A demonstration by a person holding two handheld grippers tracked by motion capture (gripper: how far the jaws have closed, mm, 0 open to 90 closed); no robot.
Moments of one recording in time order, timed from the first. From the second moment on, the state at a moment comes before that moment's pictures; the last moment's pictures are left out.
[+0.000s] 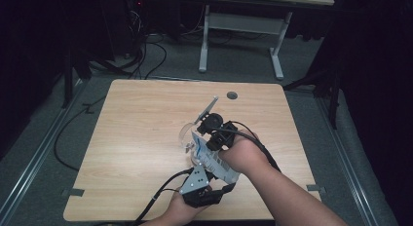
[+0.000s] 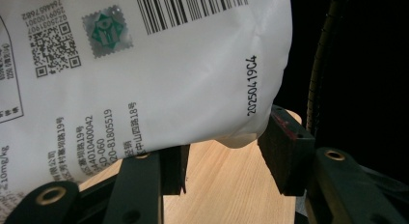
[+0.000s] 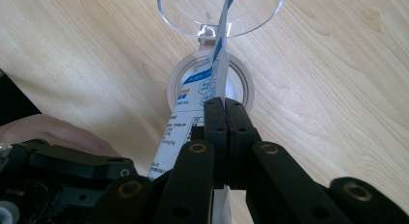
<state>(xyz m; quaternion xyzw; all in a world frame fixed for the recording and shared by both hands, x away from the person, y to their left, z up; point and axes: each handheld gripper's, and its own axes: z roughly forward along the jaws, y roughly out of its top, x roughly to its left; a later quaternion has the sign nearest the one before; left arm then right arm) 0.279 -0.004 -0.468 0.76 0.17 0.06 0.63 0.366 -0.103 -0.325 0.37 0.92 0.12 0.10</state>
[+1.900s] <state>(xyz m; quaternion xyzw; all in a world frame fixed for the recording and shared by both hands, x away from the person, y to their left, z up) 0.275 0.003 -0.483 0.77 0.17 0.07 0.61 0.357 -0.117 -0.327 0.37 0.91 0.15 0.09</state>
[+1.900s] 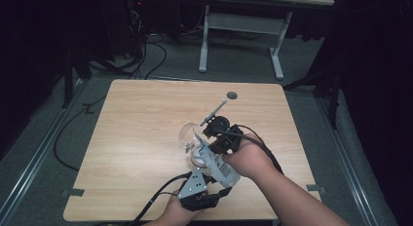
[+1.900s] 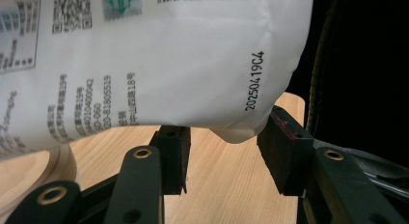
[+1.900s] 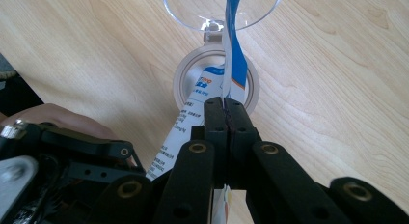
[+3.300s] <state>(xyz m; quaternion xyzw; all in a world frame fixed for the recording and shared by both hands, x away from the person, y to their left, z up) 0.289 -0.001 -0.522 0.80 0.19 0.07 0.56 0.344 -0.135 -0.335 0.40 0.90 0.15 0.07</state>
